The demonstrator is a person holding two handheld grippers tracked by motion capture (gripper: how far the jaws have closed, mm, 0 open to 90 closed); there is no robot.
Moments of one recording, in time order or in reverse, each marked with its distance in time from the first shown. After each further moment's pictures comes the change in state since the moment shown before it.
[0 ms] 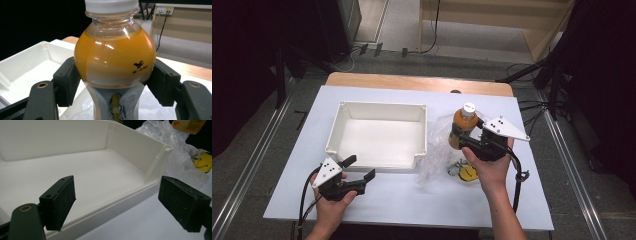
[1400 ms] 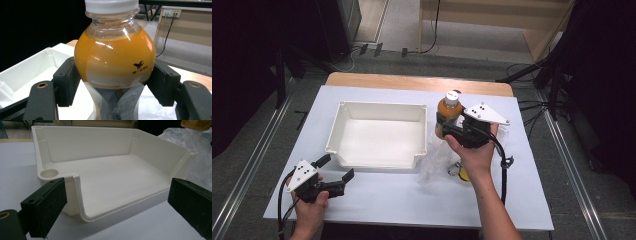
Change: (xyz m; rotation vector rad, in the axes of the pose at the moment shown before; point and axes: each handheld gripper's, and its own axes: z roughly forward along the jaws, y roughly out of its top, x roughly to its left) left arm 0.032 -0.004 -0.034 -0.054 0.103 0.000; right arm 0.024 0.025 0.034 0.004 0.022 -0.019
